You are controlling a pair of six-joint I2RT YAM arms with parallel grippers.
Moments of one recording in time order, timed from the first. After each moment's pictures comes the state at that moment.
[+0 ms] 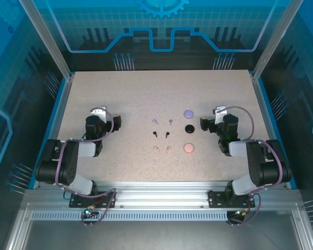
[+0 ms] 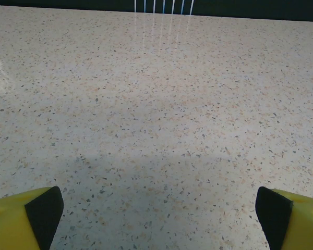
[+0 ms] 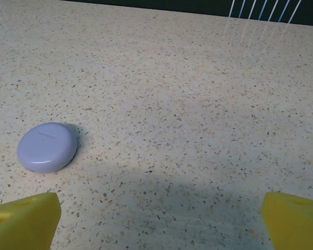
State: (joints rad) left arm -0.01 1.52 0.40 0.72 0.01 -0.09; right arm 0.06 1.51 0.42 0.66 -0.04 -0.07
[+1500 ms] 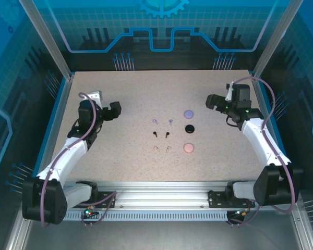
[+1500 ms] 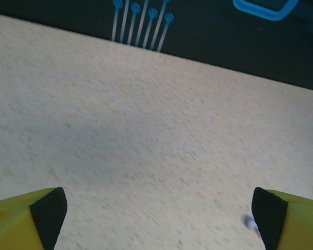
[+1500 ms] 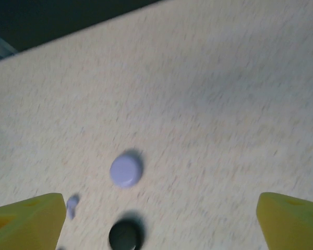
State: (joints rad) left arm -0.11 1.13 0.73 -0.05 0.01 -0.35; right arm 0.06 1.30 1.07 -0.53 -0.11 0.34
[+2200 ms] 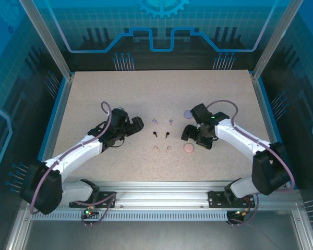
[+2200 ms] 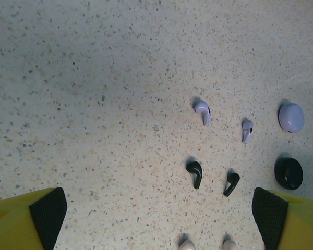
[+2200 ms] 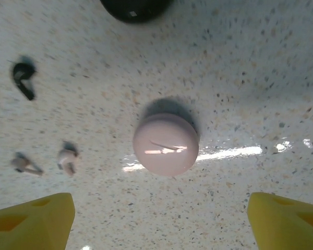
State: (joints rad) left arm -0.45 1.25 0.75 -0.30 -0.05 -0.86; right arm 0.48 1.47 1.01 -0.89 -0.10 0.84
